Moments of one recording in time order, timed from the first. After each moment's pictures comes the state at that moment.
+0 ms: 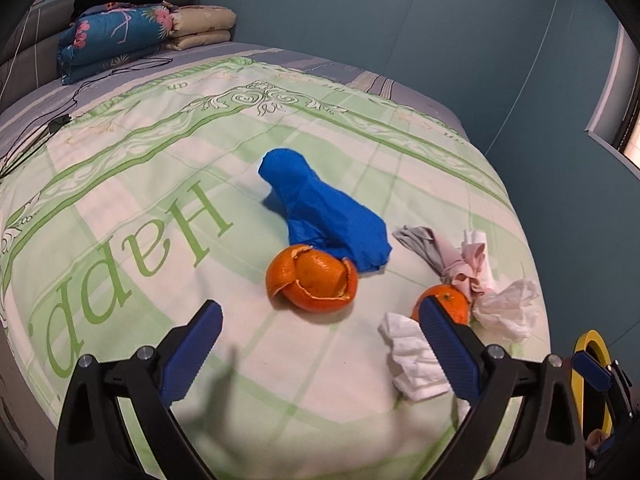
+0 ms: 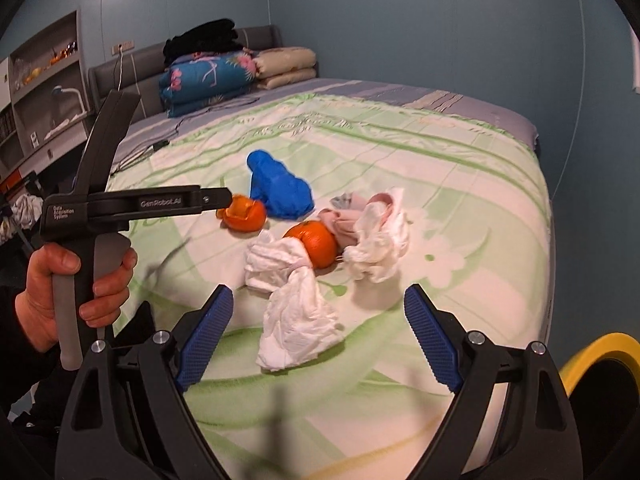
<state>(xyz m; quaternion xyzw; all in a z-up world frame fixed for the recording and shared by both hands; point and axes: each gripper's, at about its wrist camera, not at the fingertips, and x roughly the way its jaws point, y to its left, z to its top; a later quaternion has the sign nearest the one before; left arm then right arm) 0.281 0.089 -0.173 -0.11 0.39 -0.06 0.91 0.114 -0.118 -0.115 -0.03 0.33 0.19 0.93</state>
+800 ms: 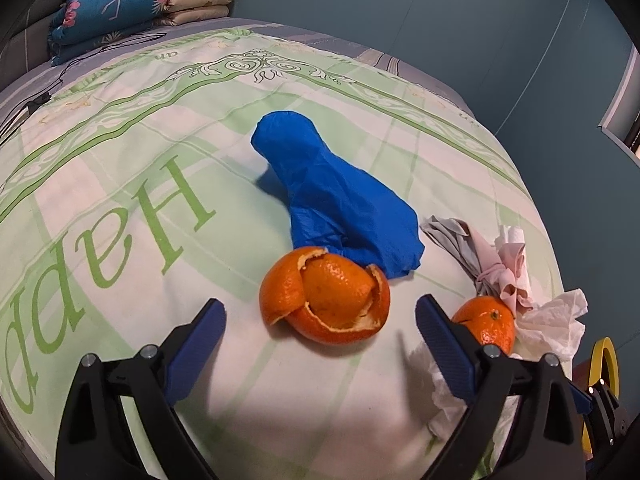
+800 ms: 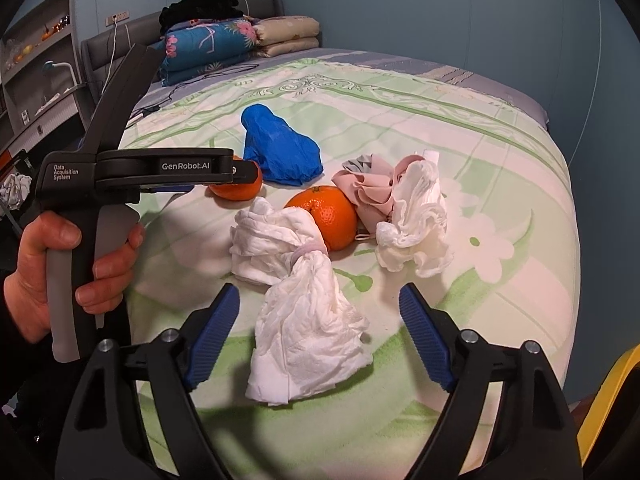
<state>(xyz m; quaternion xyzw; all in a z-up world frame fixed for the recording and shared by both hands) 0.329 0.086 -0.211 -0.12 0.43 -0.07 0.89 0.152 -0.087 -0.157 -0.05 0.37 0.18 0.91</state>
